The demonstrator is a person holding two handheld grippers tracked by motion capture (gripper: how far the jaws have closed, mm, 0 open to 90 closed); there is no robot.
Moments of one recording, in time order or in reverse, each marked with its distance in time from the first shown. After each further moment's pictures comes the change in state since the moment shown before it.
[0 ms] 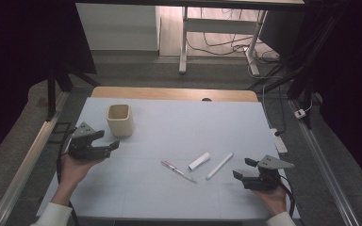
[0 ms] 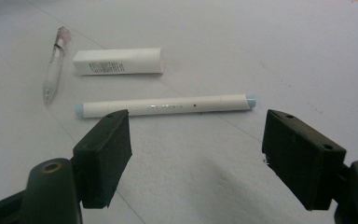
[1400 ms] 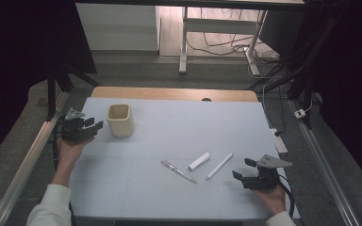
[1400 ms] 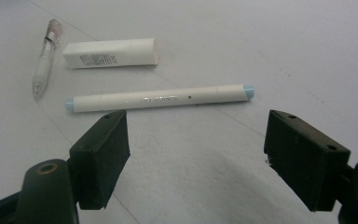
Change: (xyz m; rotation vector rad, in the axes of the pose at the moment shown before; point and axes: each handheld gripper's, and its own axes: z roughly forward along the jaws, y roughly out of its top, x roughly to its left) left arm 0.080 0.001 0.035 -0.012 0.175 -0.116; right arm -0.004 -0.003 0.005 0.026 -0.002 0.020
